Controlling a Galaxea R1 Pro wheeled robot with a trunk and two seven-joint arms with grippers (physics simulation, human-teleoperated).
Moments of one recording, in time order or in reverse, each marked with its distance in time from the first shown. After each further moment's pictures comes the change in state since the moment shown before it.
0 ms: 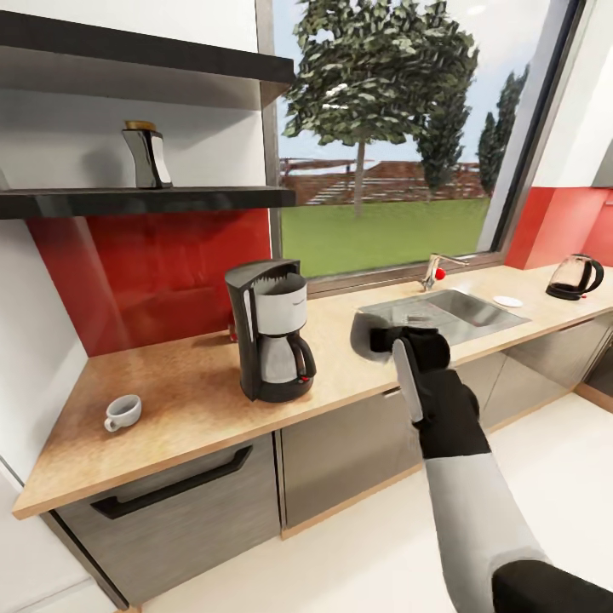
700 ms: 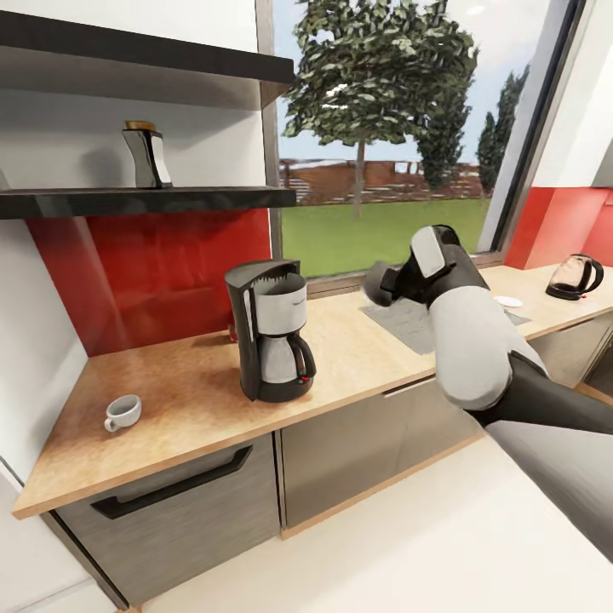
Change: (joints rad) left arm 0.001 -0.007 0.001 0.018 0.000 0.002 0.001; right arm -0.687 0.011 -0.569 0.816 -0.113 0.041 -0.339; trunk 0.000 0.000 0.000
